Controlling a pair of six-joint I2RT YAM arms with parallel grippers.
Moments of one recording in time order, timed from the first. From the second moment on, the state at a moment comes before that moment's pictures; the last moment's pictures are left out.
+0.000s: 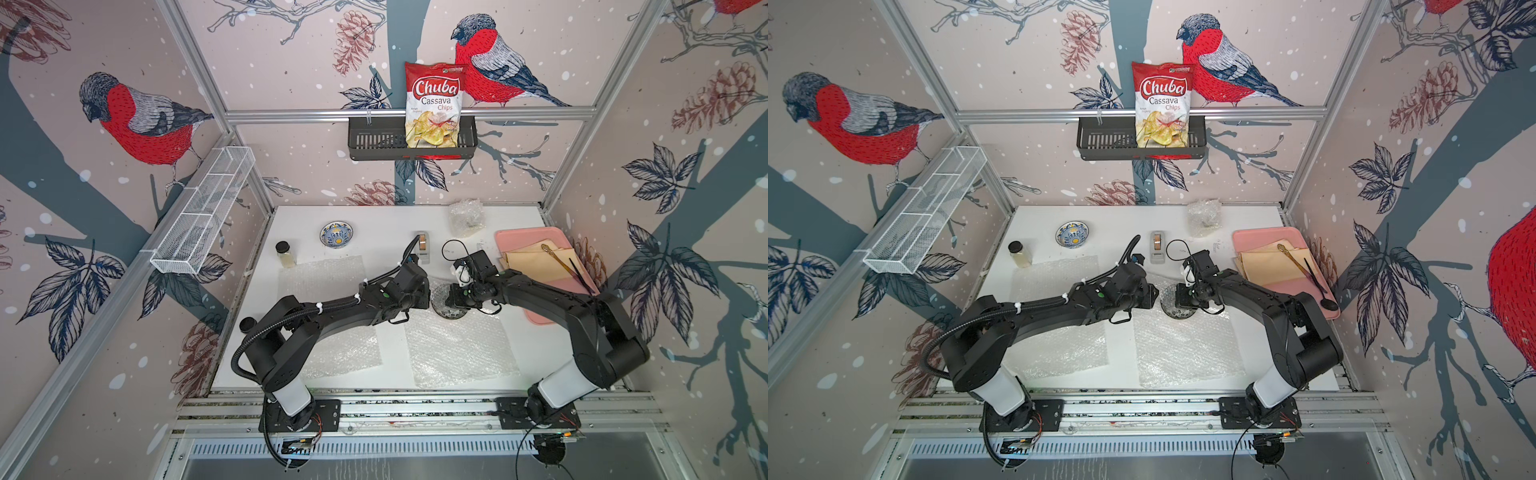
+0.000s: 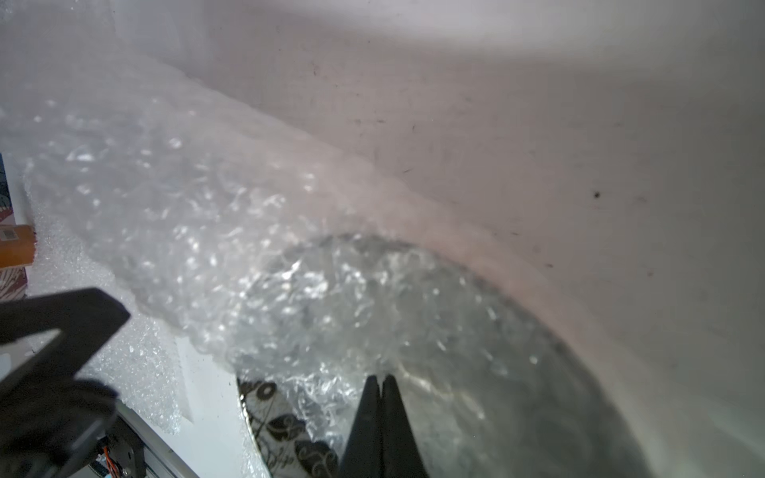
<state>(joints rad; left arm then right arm) -0.88 1.69 1.01 -0.09 -0.03 -0.67 0.51 1.60 0.88 -0.42 -0.36 0.42</state>
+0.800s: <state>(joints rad) -0.89 1.85 1.09 -0.10 -0.02 -0.68 0.42 1.47 0.93 -0.43 -0.50 0.40</state>
